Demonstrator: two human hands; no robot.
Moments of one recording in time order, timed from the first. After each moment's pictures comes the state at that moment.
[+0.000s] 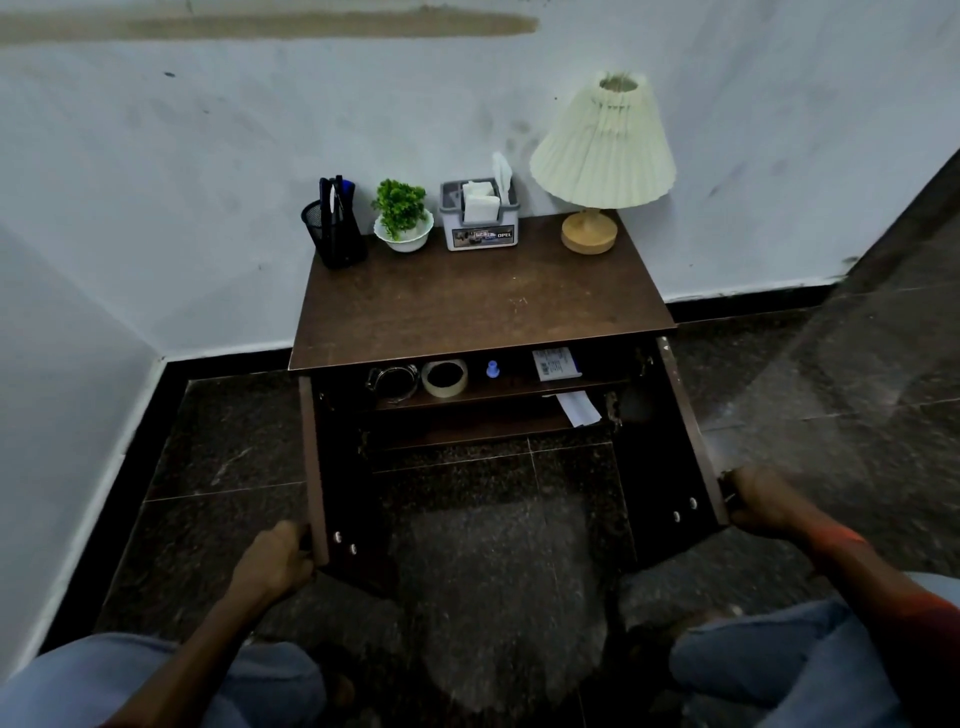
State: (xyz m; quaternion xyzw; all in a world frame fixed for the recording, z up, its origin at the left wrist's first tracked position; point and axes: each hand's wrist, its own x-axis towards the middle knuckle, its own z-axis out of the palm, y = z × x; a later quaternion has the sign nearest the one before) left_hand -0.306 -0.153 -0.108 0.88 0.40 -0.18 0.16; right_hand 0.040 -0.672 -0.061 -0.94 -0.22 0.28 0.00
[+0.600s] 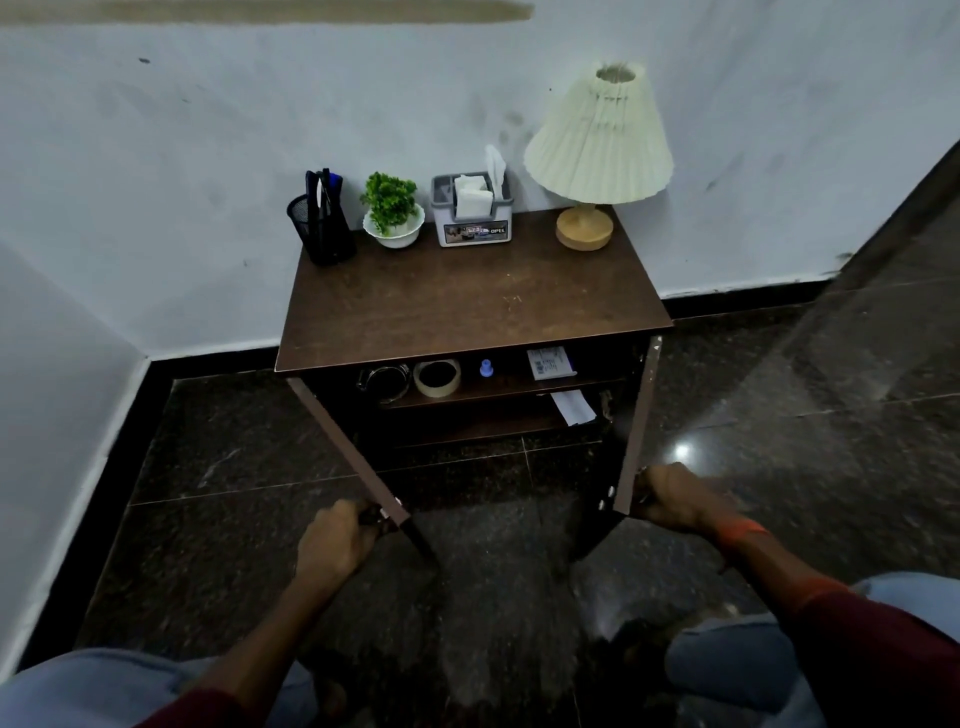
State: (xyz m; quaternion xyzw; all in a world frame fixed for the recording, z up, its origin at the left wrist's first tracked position) left_hand -0.240 -0.231 -0.080 0.90 0.35 -0.10 0.24; right_hand 0.007 -0.587 -0.061 -0.91 -0.29 0.29 0.07
